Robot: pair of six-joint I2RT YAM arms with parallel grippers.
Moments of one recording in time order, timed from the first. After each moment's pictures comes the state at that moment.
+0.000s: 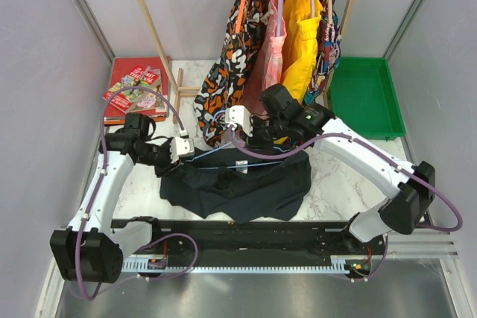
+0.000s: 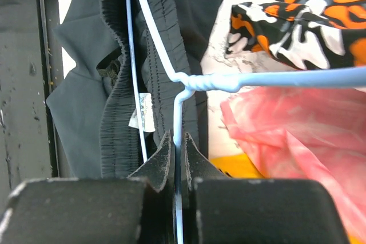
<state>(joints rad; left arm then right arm) -0.08 1.08 0.94 -1.12 0.72 1.23 0.79 1.52 1.46 -0.76 -0.43 -0.57</state>
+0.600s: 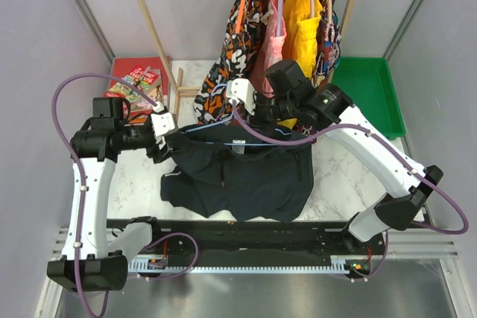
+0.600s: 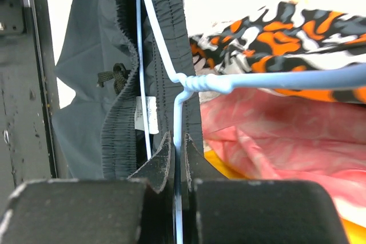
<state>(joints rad) 0.04 1.03 1.23 -1.17 0.91 1.16 0.79 1.54 1.76 -0.94 -0.38 -0.54</state>
